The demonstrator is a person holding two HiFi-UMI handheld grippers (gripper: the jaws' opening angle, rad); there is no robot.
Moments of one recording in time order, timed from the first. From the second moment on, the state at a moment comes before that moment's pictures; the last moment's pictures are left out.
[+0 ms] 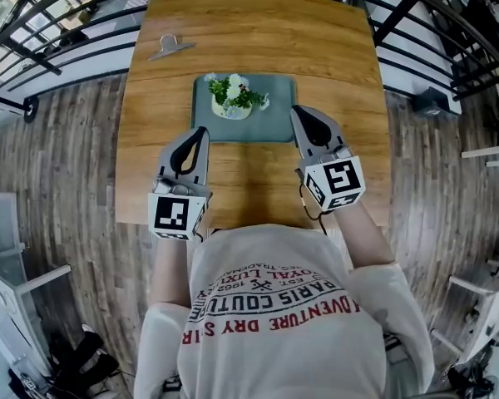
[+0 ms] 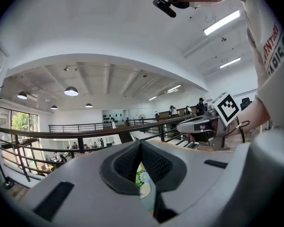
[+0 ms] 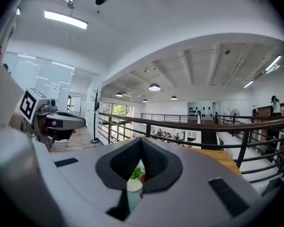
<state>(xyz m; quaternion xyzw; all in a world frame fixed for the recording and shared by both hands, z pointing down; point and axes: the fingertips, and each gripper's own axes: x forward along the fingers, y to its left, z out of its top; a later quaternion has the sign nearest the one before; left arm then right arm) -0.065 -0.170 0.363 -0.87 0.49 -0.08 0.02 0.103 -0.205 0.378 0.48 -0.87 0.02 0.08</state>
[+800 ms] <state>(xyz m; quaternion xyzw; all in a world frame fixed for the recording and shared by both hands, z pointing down) -0.086 -0.160 0.313 -0.87 0.48 -0.05 0.04 0.080 -0.171 0.327 0.49 -0.87 -0.03 0.04</state>
